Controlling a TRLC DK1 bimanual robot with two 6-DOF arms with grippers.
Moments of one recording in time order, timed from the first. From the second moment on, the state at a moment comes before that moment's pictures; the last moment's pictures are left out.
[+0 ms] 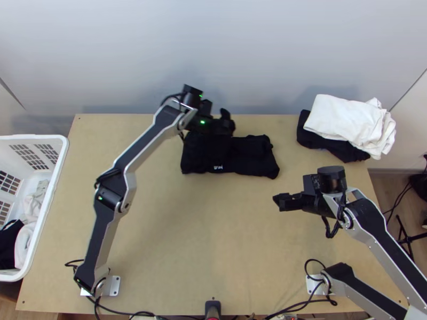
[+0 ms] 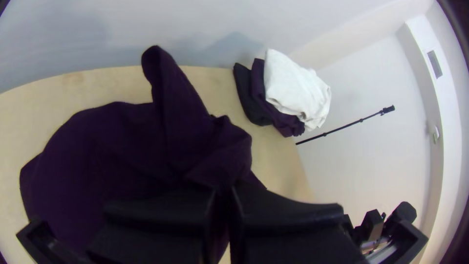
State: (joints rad) left arm -0.53 2.34 2.33 -0.68 0.58 -0.46; right arm 0.34 0.99 0.79 -0.71 -0.24 0.28
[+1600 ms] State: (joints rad) left arm -0.40 1.93 1.92 -0.68 0.48 -0.28; right arm 0.12 1.34 0.72 -0.24 -0.43 0.38
